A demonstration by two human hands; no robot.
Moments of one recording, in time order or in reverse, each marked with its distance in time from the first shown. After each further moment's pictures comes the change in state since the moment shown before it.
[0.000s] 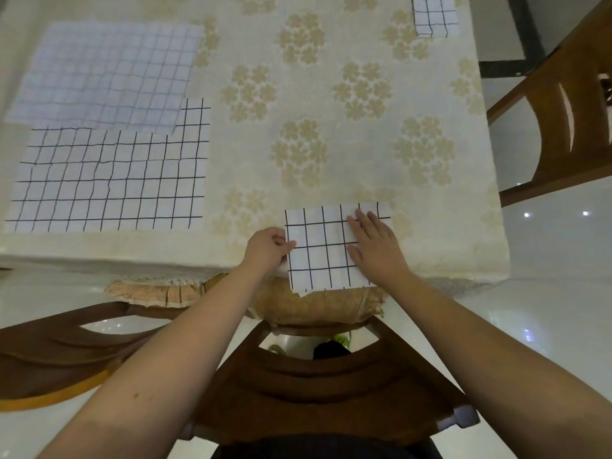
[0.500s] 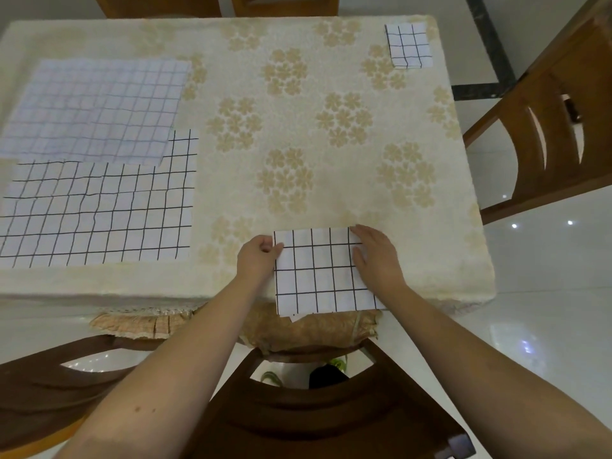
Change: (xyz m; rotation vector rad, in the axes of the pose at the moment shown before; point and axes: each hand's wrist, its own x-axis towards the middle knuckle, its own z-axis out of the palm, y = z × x) left_hand 0.020 0.022 0.004 -0.075 0.148 0.070; right_hand 0.010 0.009 -0.028 0.411 0.307 0.126
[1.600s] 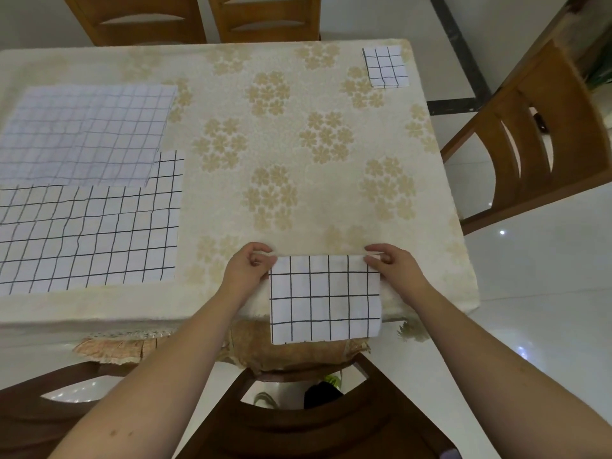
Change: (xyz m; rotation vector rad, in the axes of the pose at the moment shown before) left_hand 0.000 0.011 -0.005 -0.218 -0.151 0.133; right_hand 0.005 0.045 -0.053 0.590 -0.165 0.475
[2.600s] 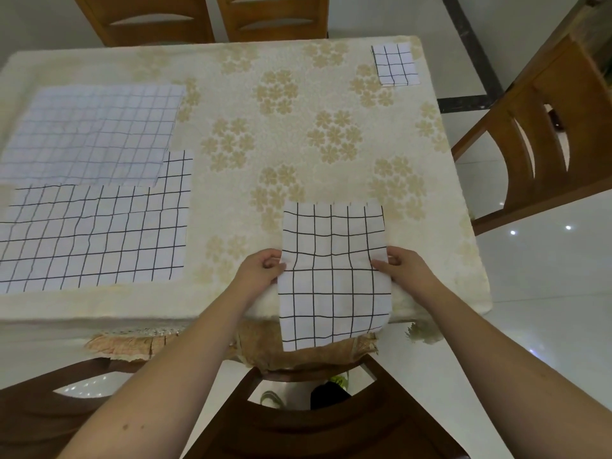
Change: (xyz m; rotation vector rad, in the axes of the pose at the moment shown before) left_hand 0.001 0.001 0.001 -0.062 -0.156 -0.120; right_hand -0.005 -0.014 -0.001 0.041 -0.087 -0.002
